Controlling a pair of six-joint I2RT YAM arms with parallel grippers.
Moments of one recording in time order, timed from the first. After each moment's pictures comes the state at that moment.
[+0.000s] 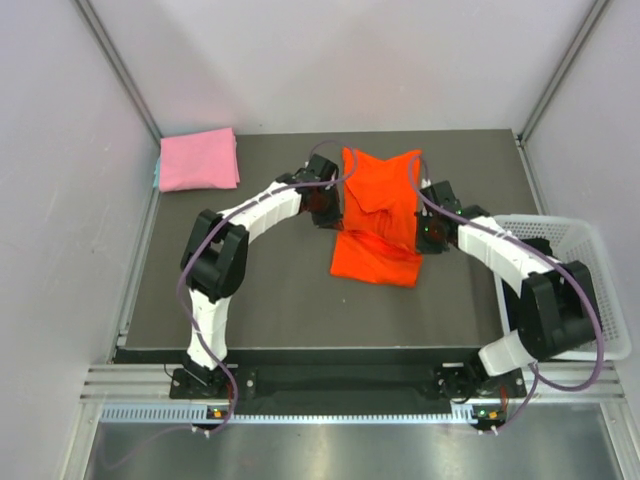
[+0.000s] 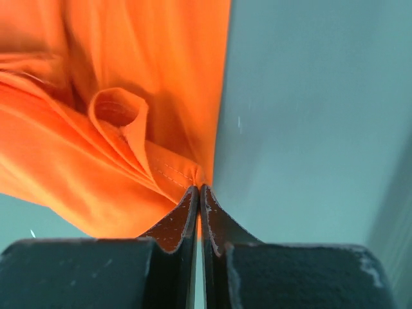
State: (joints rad) left arm -0.57 2.03 1.59 -0.56 0.17 -0.69; right arm 0.36 1.45 0.96 -0.59 0.08 0.40
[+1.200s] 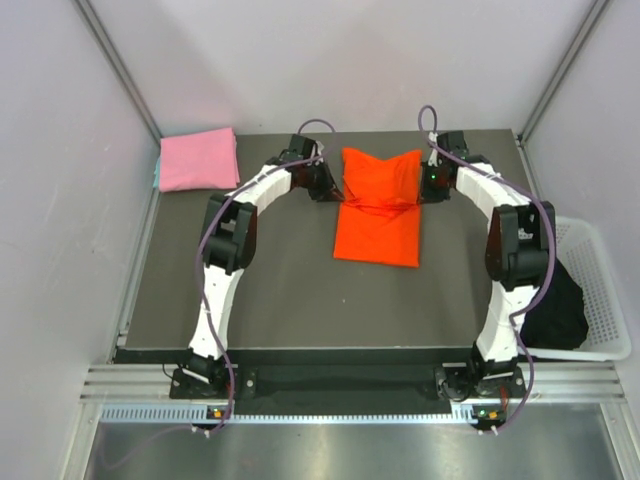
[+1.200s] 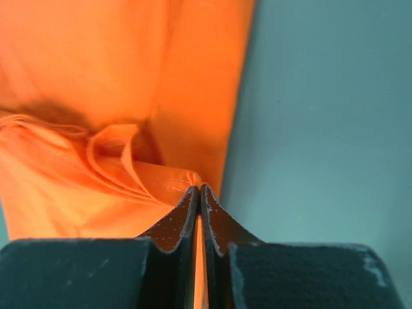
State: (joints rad) left arm -0.37 2.39 1.98 -0.45 0.49 -0.71; right arm 0.14 1.97 1.55 -0.56 -0.14 0.22
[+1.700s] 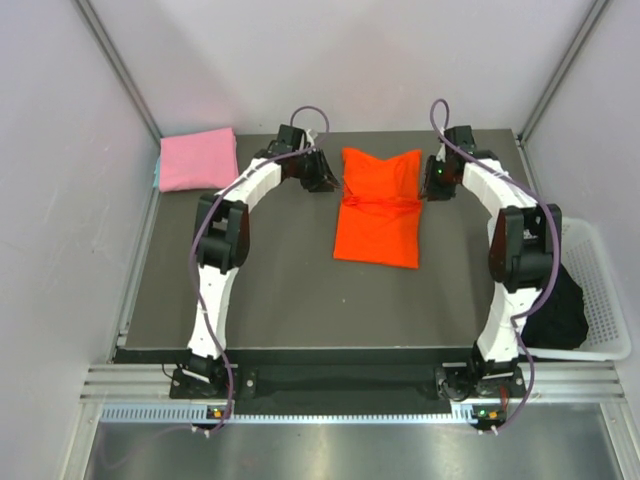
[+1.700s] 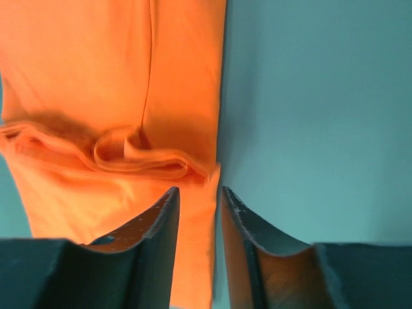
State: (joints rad) left arm -0.33 2.40 2.06 -0.46 0.54 -0.62; right arm 0.11 1.99 1.61 -0.63 -0.13 0.29
